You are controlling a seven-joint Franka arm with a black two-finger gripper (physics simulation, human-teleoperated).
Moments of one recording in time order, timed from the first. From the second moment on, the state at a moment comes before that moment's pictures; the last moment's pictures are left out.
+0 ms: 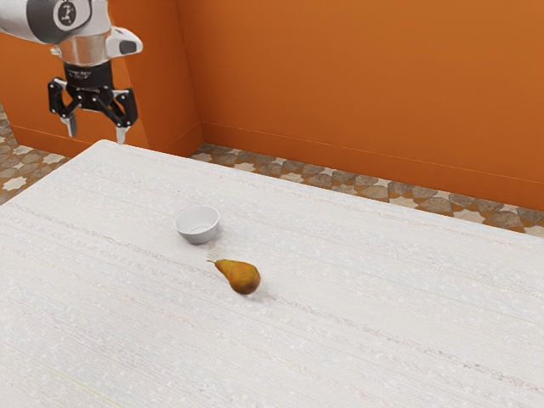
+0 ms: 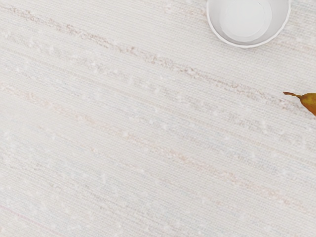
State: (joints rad) arm 0.03 -0.01 0.09 -1.58 0.19 1.52 -0.23
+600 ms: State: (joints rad) arm -0.03 0.04 0.05 -1.85 0.04 1.81 -0.31
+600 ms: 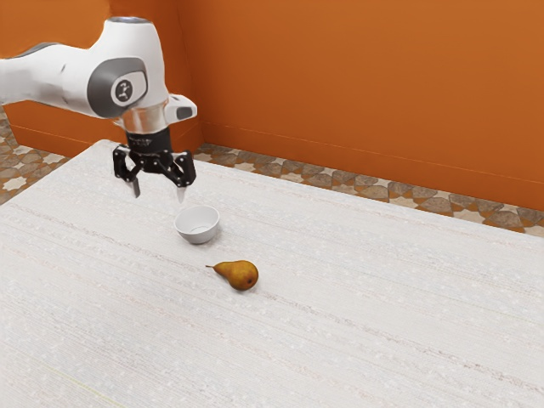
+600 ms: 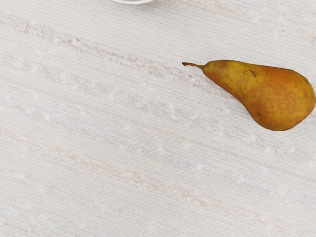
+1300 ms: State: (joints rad) arm -0.04 0.29 0.06 -1.91 -0.35 2.06 -0.84
